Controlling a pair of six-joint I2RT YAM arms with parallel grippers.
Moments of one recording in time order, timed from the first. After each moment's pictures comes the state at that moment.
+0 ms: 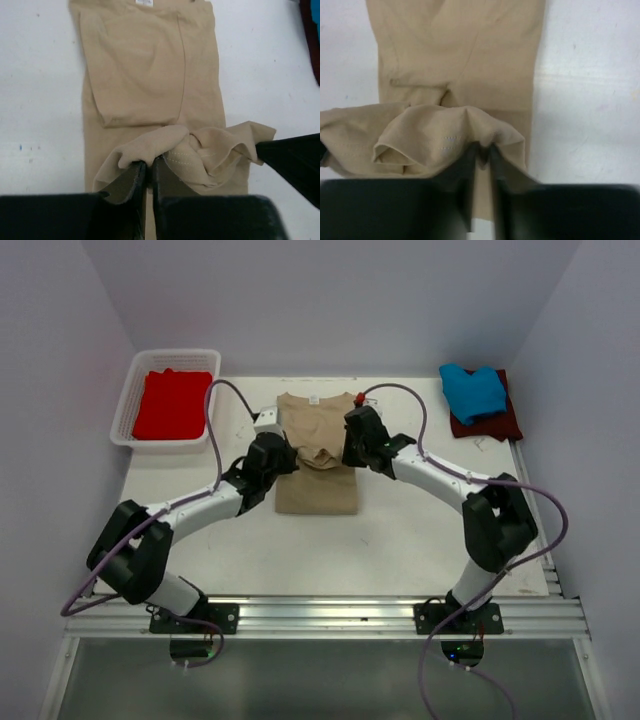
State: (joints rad) left arm -0.61 1.47 0.81 0.19 -0.32 -0.56; right arm 0.62 1.69 1.23 -0.32 0.20 0.59
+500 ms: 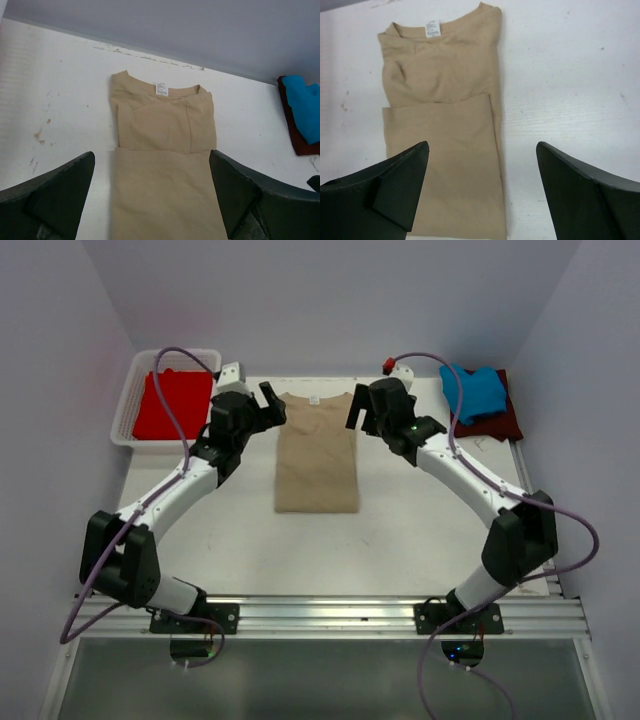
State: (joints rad) left arm -0.37 1.51 1.10 0.11 -0.22 -0.48; right arm 0.53 1.68 1.43 -0.38 0.37 0.54
